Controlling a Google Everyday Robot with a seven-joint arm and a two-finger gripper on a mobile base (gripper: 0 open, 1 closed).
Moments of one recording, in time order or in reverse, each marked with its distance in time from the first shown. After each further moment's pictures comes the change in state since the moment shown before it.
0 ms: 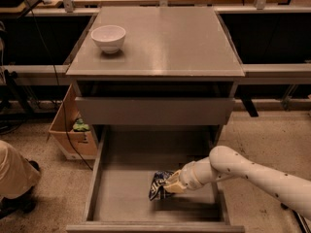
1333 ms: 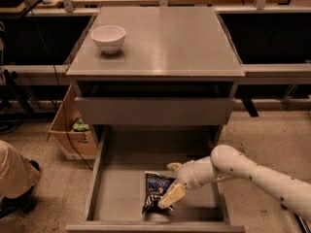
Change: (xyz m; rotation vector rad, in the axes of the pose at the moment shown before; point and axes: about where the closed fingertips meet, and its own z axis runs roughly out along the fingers) arm -0.027 0.027 -0.007 -0.059 -0.094 -0.013
